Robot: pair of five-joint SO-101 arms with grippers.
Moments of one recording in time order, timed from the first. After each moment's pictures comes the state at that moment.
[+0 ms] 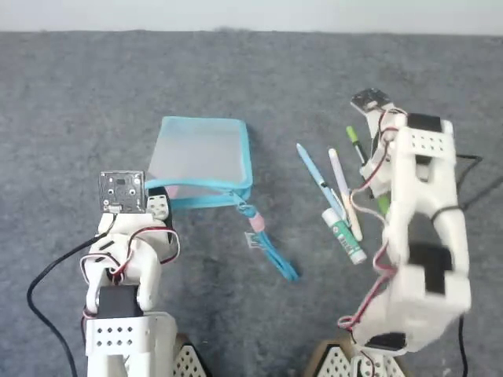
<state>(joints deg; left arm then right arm) -9.3 -83.6 84.2 39.8 1.8 5.8 8.1 5.5 78.6 34.7</state>
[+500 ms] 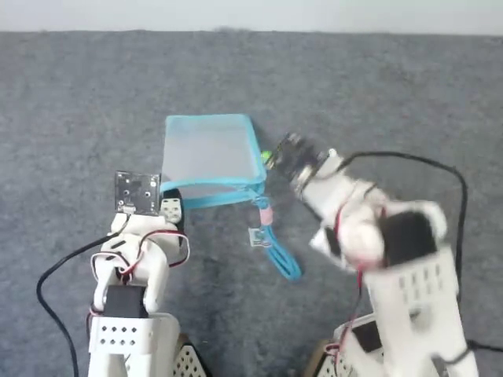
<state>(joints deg) -4.2 -83.6 85.8 39.2 2.0 -24.0 -45.2 19.6 100.5 33.8</state>
